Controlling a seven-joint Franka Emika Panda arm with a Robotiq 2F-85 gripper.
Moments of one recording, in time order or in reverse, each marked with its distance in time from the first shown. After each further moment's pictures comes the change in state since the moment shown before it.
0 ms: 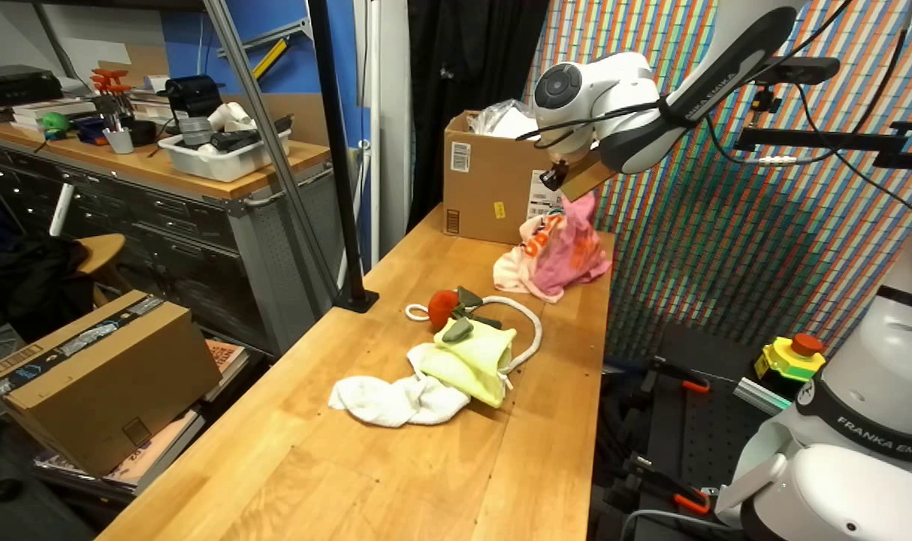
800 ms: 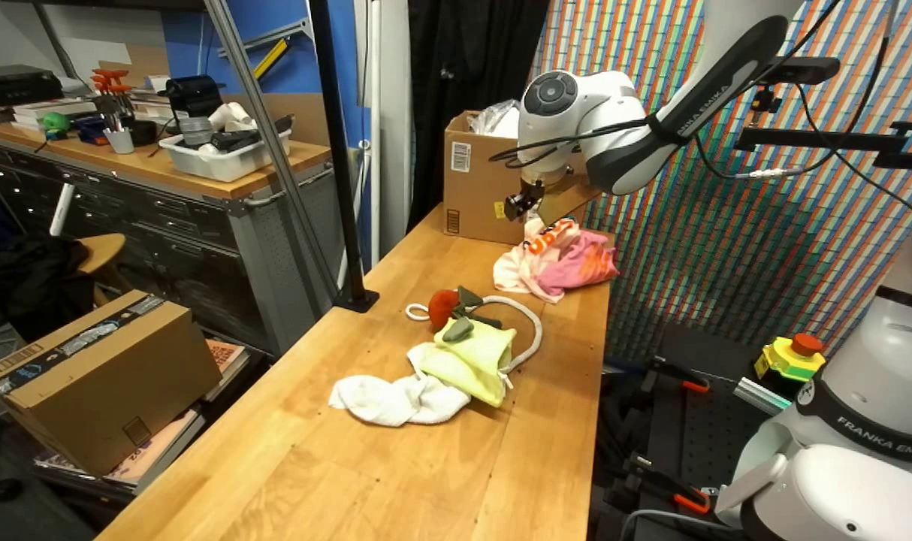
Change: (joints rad) arm 0.037 0.013 0.079 -0.054 0.088 0.183 -0.023
